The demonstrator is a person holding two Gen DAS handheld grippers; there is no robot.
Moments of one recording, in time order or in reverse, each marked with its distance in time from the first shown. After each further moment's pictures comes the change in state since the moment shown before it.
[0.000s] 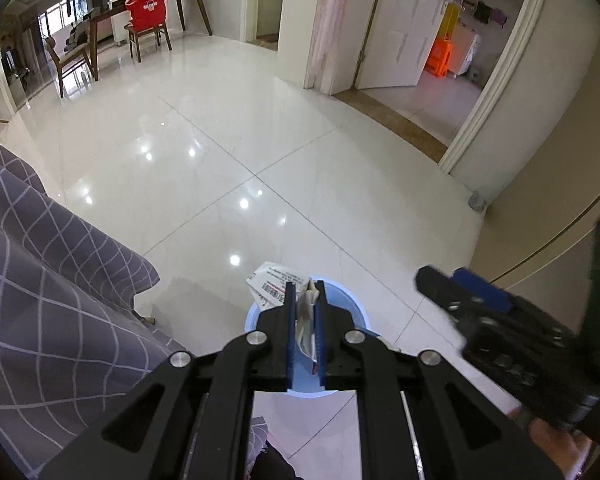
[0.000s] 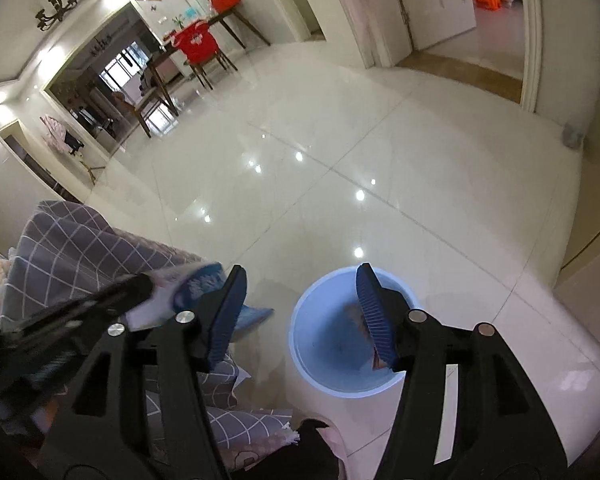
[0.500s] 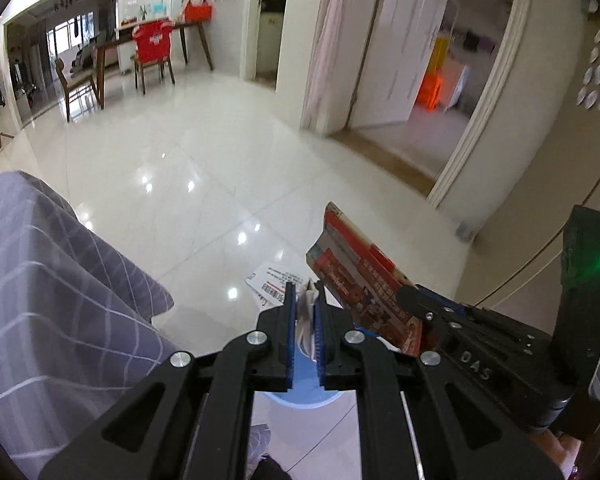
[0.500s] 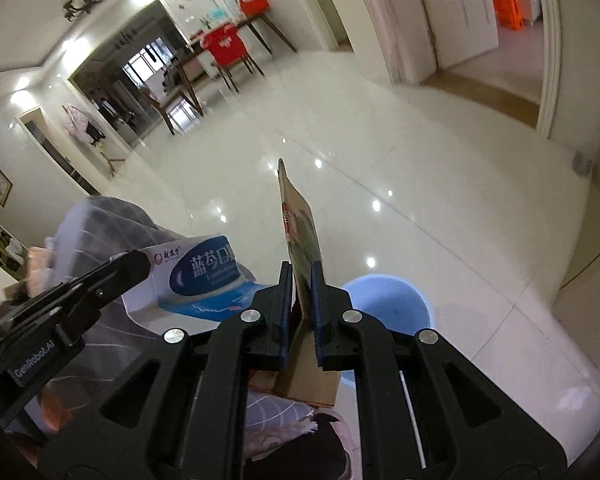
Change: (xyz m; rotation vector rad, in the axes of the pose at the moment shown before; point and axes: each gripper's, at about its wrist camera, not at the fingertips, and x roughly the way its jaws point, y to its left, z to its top) left arm -0.065 0.000 0.007 0.003 -0.119 -0.003; right arm -0.017 0.026 0.010 -0.059 0.036 0.048
